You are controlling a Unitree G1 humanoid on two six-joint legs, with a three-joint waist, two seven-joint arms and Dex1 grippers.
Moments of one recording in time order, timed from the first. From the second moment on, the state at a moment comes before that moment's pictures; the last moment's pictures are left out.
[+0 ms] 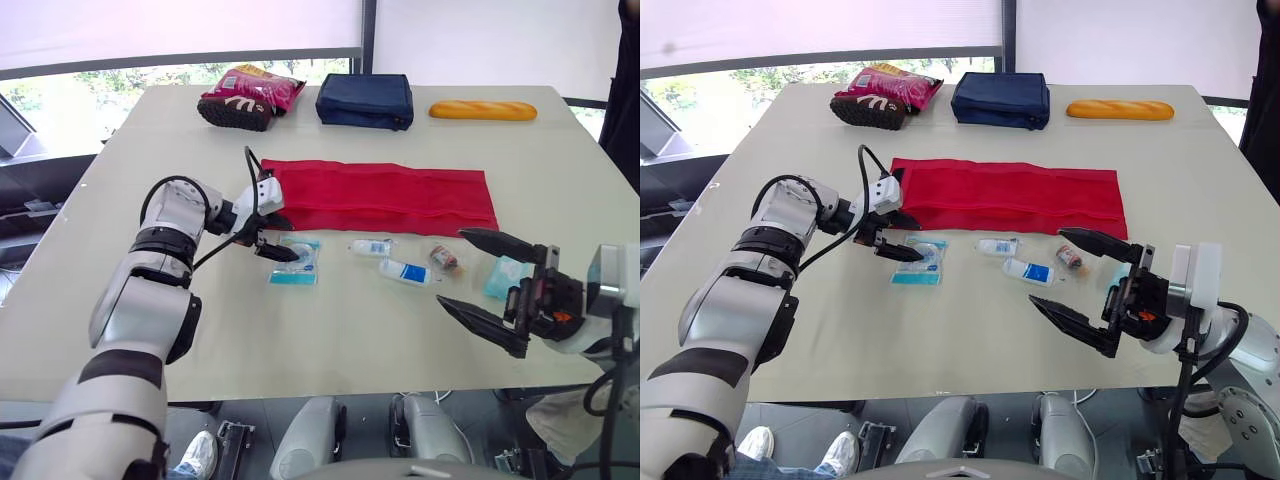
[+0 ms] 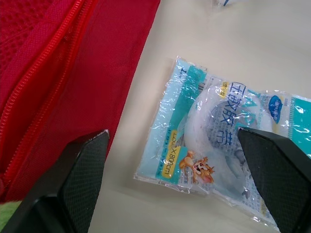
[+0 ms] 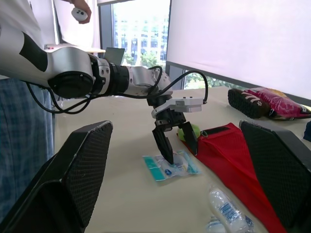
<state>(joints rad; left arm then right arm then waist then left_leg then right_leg) -1.10 0.62 -0.30 1.17 0.07 -0.02 -1.46 0.10 -0.65 -0.23 -0.75 0.84 0.30 0.82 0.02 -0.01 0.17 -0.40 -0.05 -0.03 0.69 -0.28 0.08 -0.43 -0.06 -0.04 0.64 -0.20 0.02</state>
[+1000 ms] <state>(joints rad) -0.80 0.39 0.19 -0.07 -0.27 1.09 -0.88 -0.13 -0.55 -0.11 -0.78 0.91 0.66 0.29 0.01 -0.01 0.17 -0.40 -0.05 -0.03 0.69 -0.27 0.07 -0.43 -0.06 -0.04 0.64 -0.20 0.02</state>
